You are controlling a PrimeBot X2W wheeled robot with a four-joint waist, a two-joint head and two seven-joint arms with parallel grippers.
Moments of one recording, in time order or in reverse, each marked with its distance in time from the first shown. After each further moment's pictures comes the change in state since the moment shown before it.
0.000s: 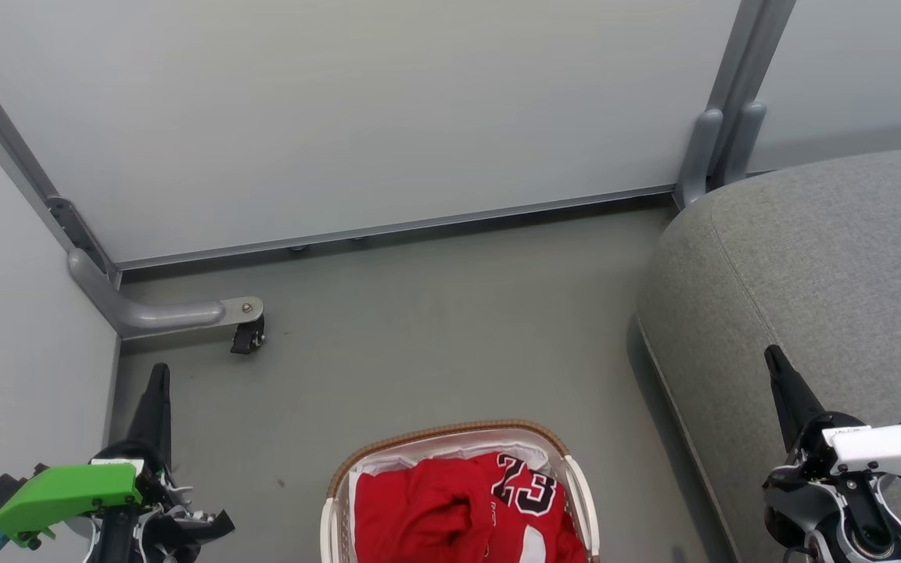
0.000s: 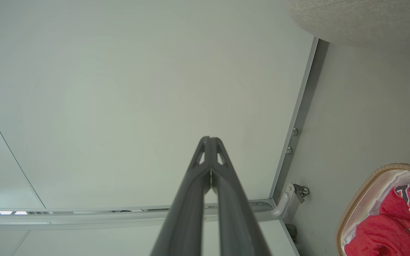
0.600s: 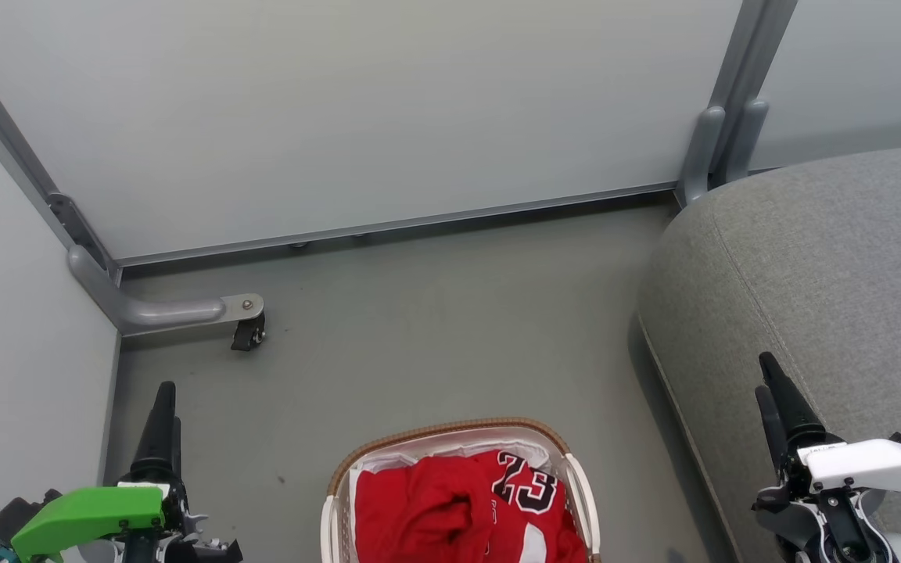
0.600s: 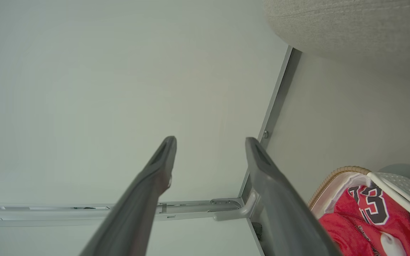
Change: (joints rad) left arm 0.030 -0.005 -0.018 0.058 0.117 0.001 -0.054; right arm 0.019 -0.008 0.039 0.040 -0.124 0.000 -0.055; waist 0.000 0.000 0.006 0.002
